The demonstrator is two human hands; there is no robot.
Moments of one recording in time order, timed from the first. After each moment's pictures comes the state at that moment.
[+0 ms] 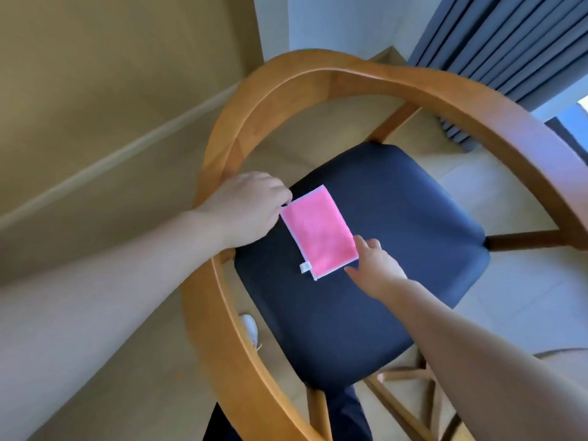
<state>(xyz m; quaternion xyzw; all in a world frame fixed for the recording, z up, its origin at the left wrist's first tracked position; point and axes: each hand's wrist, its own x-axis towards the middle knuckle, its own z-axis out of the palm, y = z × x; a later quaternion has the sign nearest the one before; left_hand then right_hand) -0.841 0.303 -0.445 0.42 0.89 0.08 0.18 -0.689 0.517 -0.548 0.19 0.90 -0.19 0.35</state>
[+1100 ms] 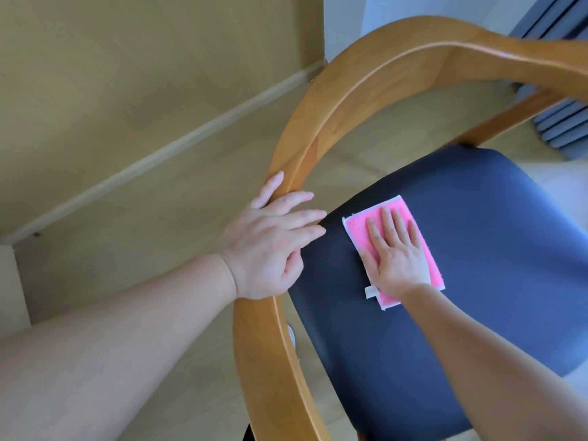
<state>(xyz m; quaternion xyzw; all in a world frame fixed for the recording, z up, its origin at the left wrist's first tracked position) -0.841 0.227 -0.479 0.48 0.87 0.03 0.10 -0.751 0.465 -0.672 0.01 0.98 -0.09 0.15</state>
